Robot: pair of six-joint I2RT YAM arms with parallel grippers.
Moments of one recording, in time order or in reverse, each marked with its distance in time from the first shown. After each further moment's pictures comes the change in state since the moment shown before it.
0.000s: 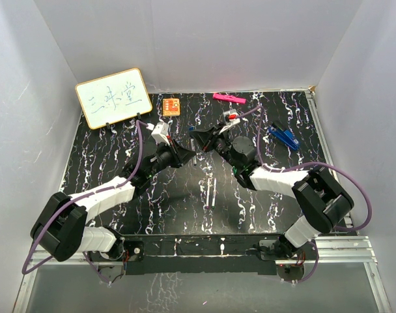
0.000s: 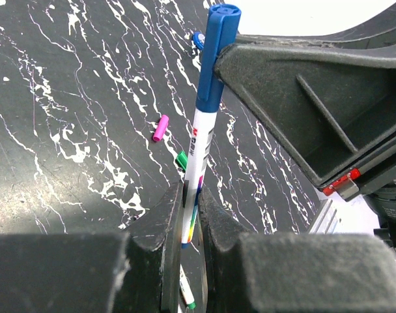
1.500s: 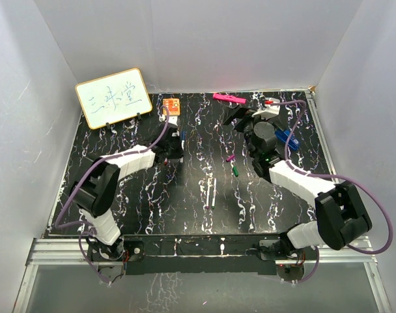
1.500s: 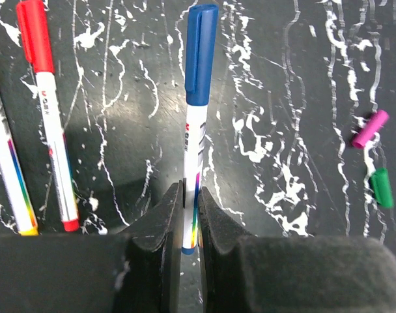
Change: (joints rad) left arm 0.061 0.420 0.401 -0.563 -0.244 0.217; right arm -0.191 -0.180 0.051 -0.265 0.427 -0.066
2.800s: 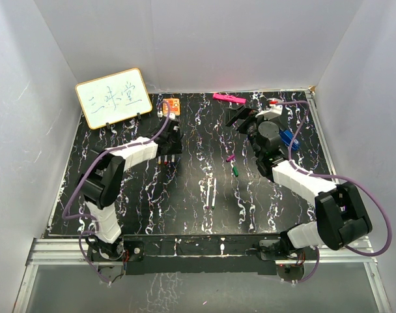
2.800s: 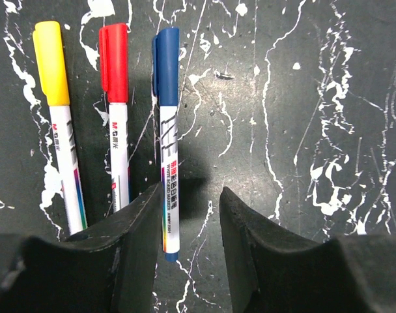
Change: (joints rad) left arm 0.035 0.138 0.163 -0.162 -0.123 0.018; right arm -0.071 -0.006 -0.027 -0.010 -0.145 0.115
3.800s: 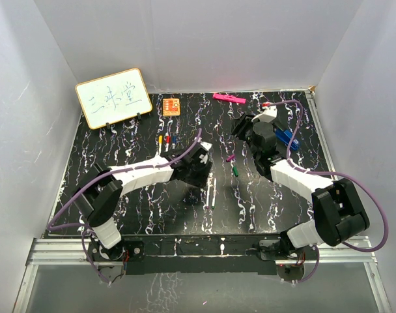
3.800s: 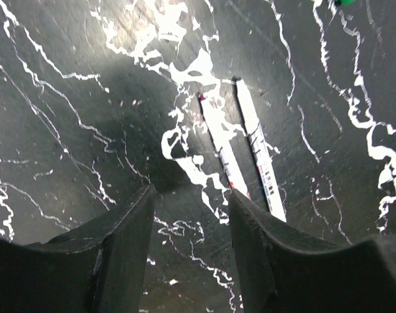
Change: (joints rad) left arm -0.354 -0.157 -0.069 -0.207 0.180 0.049; right arm 0.000 0.035 0.001 -0.151 0.031 -0.069
